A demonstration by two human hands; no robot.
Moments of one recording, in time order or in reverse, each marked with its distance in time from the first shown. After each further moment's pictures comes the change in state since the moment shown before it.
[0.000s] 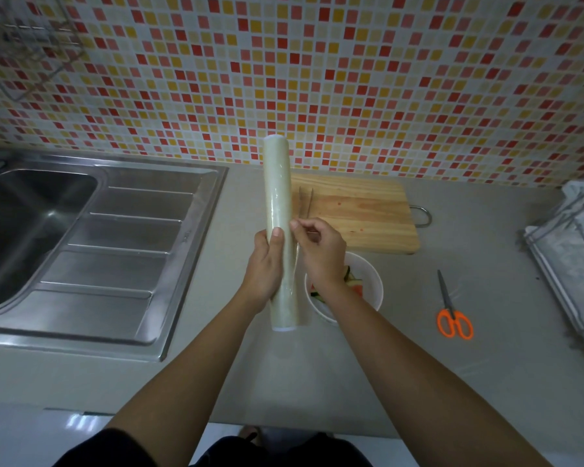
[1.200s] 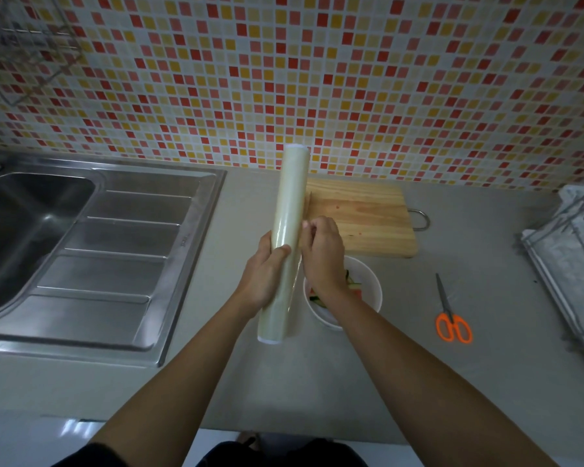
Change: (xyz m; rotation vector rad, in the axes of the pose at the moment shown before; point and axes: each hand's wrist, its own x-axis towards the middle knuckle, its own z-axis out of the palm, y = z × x) left_hand 0.000 0.004 -0.010 -0.010 -0.122 -0.051; right_hand 0.010 0.005 -0.002 -0.458 0.019 -0.184
